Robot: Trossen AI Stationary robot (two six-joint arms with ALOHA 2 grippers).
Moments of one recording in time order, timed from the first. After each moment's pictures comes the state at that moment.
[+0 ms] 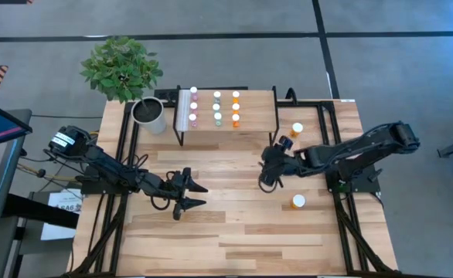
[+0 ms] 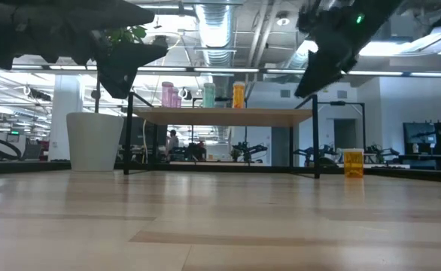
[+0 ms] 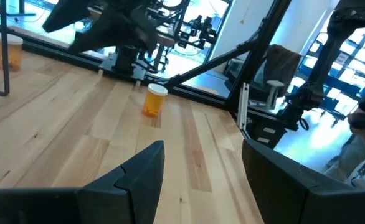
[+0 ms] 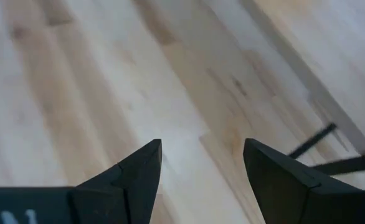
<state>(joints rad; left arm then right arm) -0.39 1.42 0.32 1.04 -0.25 -0.38 0.17 1.33 0.90 -0.51 0.60 0.44</state>
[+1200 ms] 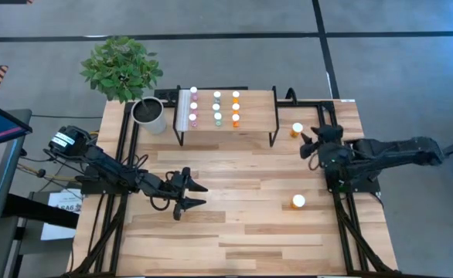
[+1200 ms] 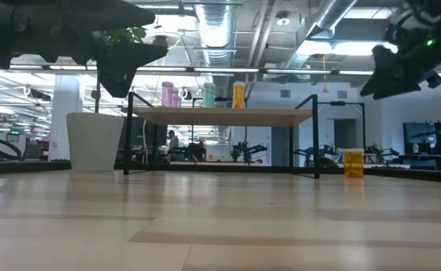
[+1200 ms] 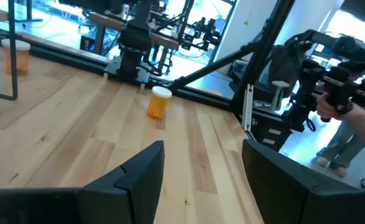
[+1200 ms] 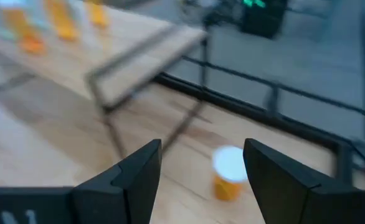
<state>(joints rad) -0.39 1.42 0.32 1.05 -0.28 -0.36 0.09 0.51 0.47 -0.71 0.96 0.70</state>
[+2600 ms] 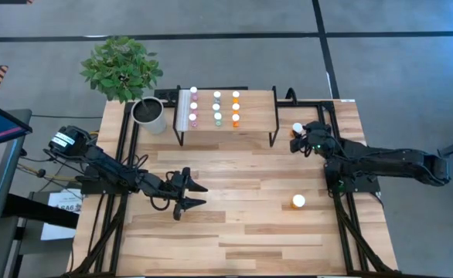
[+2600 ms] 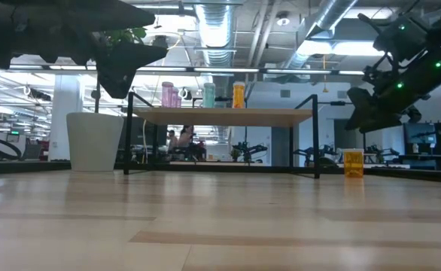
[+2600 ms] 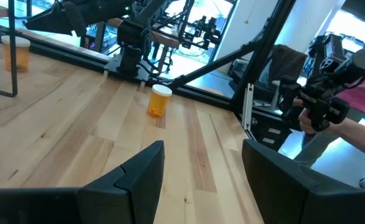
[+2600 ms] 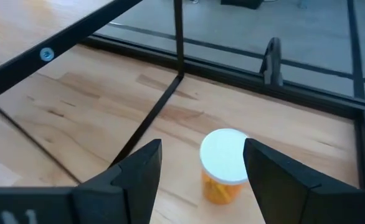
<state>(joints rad) -0.39 1.42 0.32 1.04 -0.27 -0.37 -0.37 0.67 0.24 -0.16 0.64 0.46</state>
